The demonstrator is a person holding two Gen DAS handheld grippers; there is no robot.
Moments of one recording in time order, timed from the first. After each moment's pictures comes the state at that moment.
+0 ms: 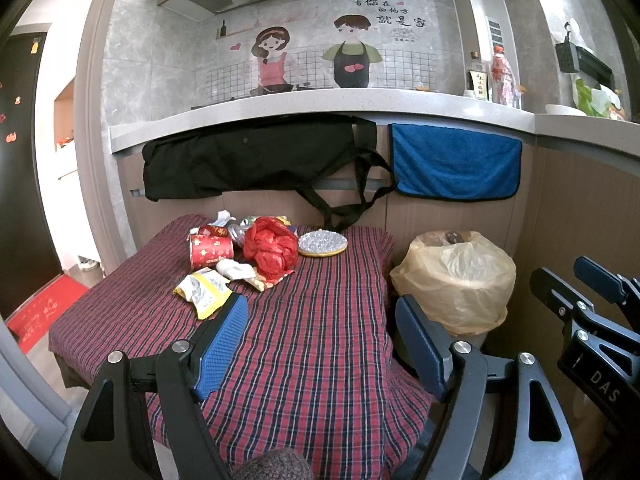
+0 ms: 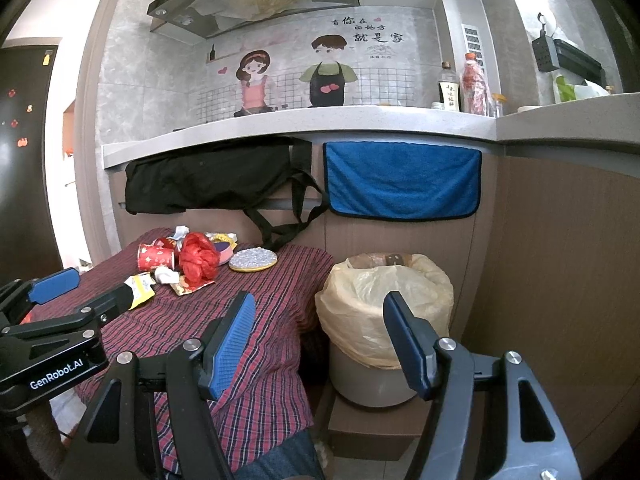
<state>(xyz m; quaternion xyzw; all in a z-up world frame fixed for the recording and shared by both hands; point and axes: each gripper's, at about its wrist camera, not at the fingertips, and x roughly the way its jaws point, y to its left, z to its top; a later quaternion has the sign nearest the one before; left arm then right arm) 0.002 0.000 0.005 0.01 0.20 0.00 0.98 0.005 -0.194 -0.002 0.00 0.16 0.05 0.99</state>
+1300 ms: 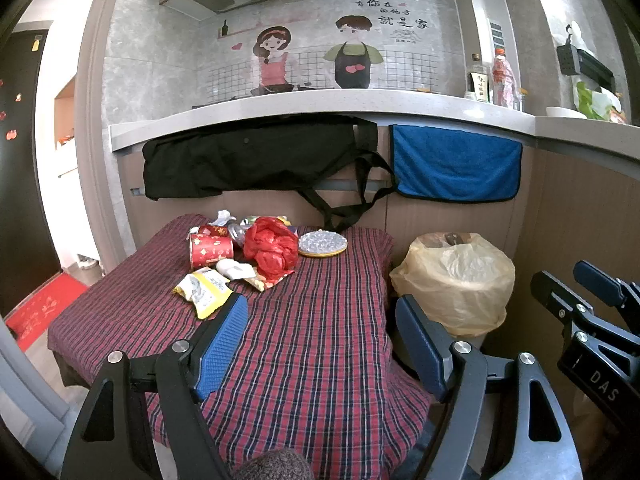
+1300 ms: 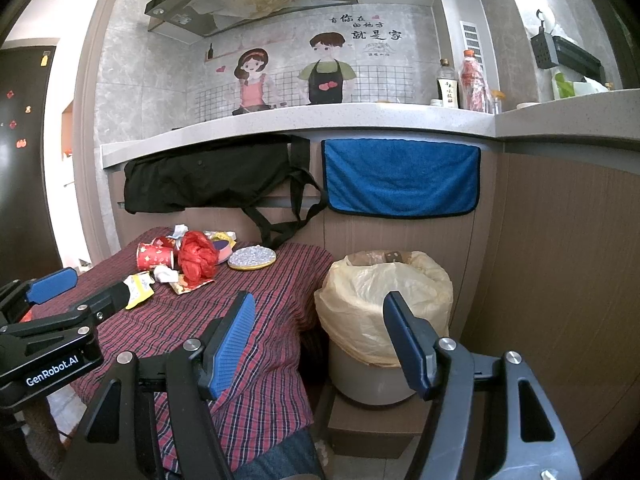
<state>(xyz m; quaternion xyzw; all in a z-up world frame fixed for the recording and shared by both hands) 0.001 0.001 0.003 0.01 0.20 0.00 0.98 0.006 -0.198 -0.001 0.00 0.16 0.05 0.99</state>
